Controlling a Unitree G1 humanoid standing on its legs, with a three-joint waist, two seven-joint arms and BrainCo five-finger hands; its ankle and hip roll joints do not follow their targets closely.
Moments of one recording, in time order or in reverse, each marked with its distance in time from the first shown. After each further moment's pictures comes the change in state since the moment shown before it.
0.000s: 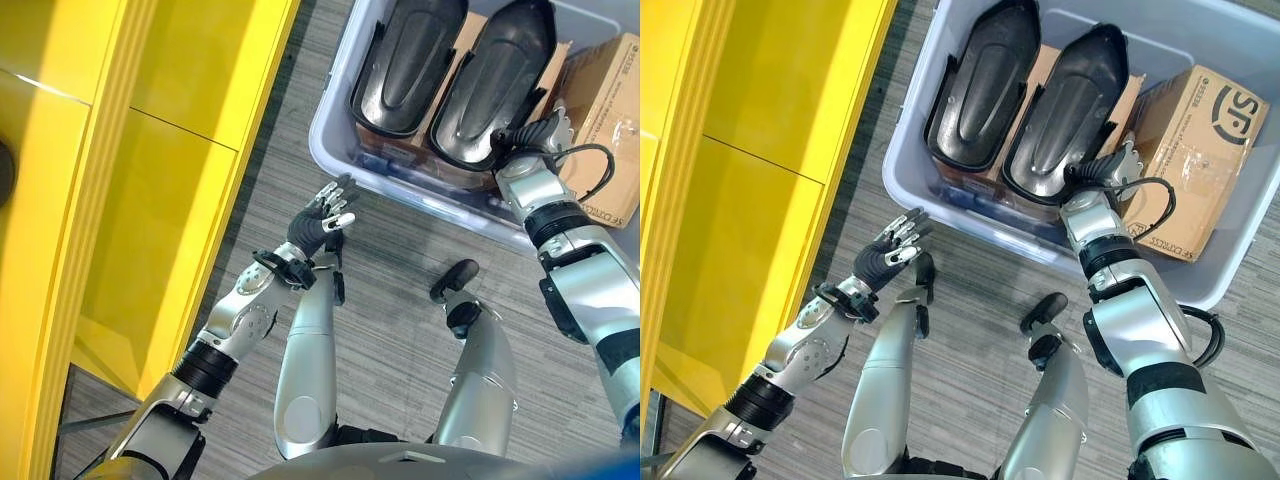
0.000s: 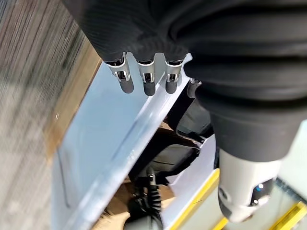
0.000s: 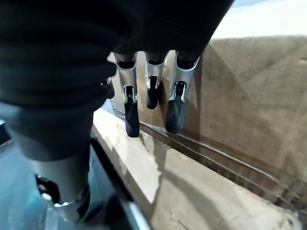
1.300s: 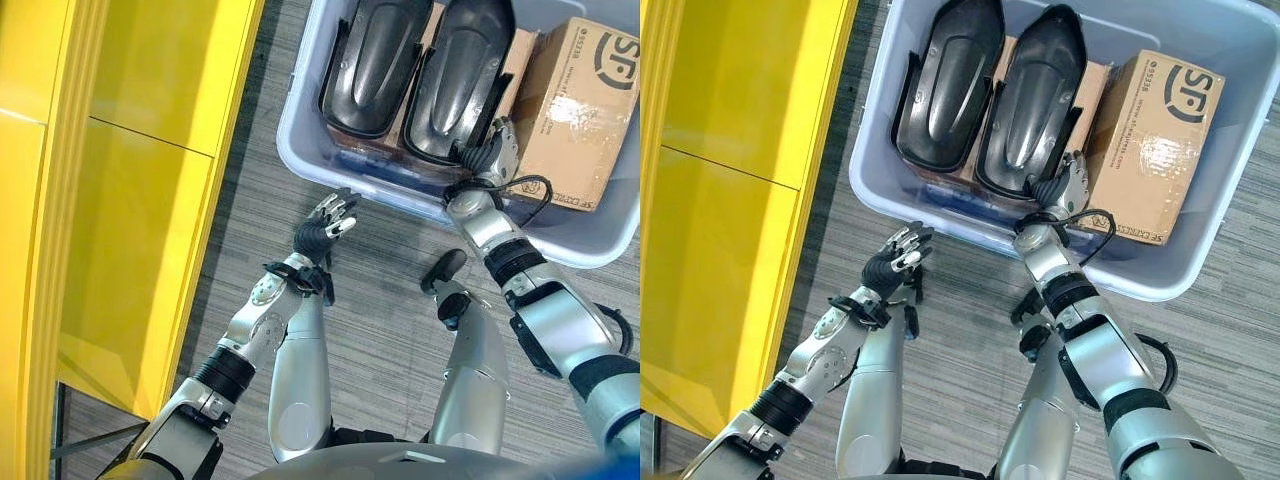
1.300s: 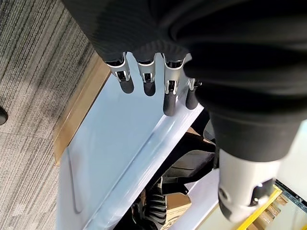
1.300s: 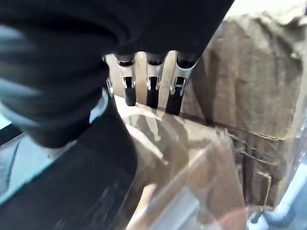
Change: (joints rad) left arm -0.005 -0.055 -0.037 0.135 0.046 -0.120 0.042; right arm 0.155 0.139 0.011 -0.169 -0.154 -0.087 -0.142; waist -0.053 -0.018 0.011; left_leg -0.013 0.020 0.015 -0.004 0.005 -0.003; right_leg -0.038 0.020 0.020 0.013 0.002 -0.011
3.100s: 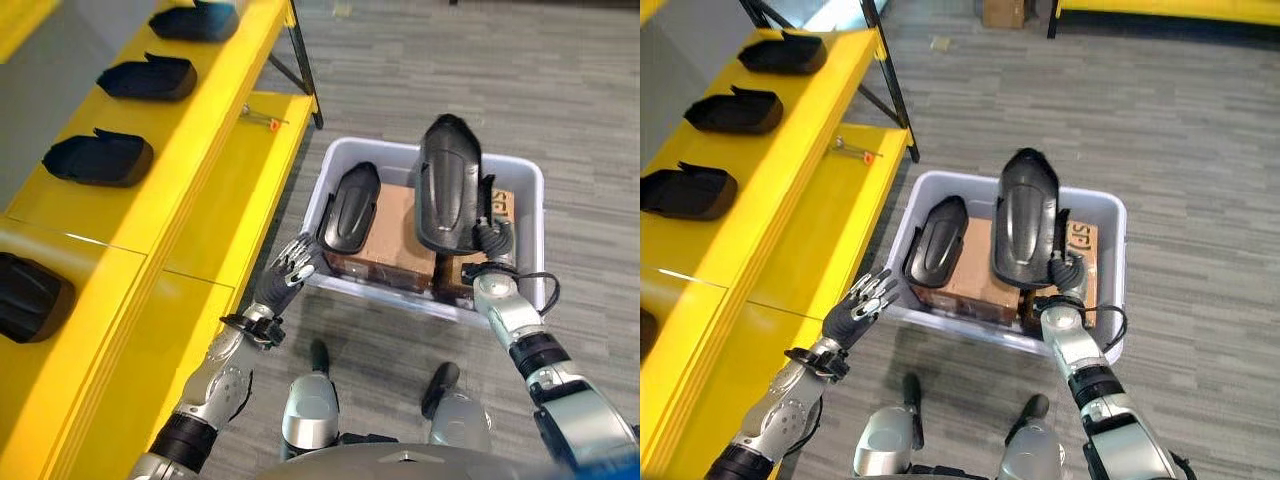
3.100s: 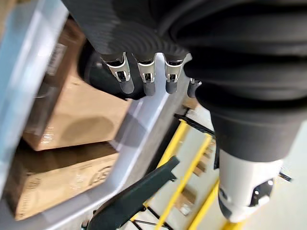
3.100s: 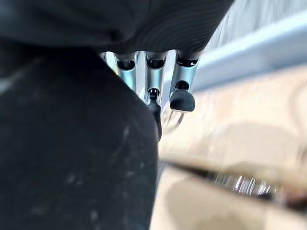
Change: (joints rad) left arm 0.359 0.062 0.186 -0.115 0.003 0.053 -0.154; right arm 0.569 0.004 -0.184 -0.373 0.180 -0.209 0.328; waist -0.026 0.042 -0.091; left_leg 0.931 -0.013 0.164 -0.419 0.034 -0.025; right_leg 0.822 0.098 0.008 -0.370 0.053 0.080
